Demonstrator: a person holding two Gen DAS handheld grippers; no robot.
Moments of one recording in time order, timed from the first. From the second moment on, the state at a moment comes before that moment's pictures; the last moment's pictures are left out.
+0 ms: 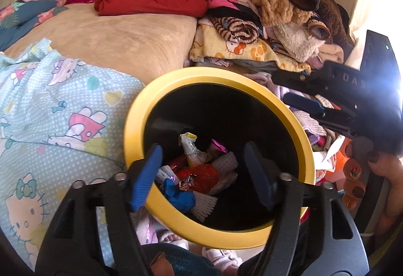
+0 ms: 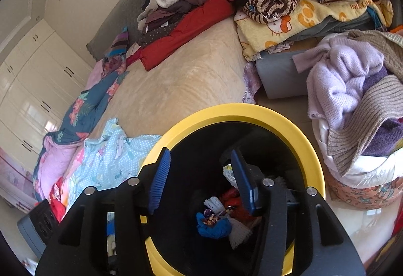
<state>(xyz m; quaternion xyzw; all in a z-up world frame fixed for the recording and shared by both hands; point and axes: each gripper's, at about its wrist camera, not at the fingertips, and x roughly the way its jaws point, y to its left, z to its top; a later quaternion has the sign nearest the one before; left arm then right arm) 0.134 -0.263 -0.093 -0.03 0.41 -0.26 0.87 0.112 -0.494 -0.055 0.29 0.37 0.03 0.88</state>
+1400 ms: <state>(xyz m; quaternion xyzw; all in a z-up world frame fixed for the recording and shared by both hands) 0.074 -0.106 -0.039 -0.06 0.32 -0.08 0.94 0.012 -0.382 -0.004 0.13 0.22 0.05 0.97</state>
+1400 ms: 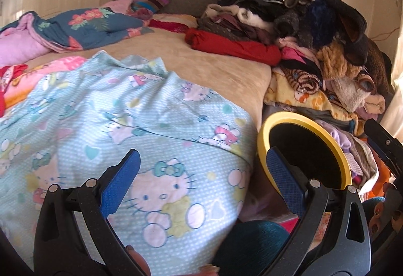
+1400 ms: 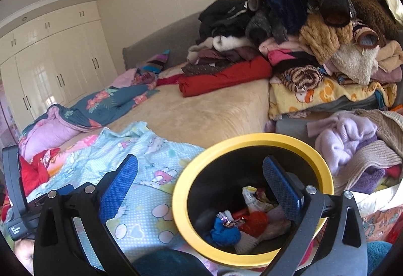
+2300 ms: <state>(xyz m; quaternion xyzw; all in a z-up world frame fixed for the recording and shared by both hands) 0.016 -0.080 -0.022 -0.03 0.20 -0.04 0.98 -0.040 -0.331 -0.009 0.05 0.11 0.03 0.99</state>
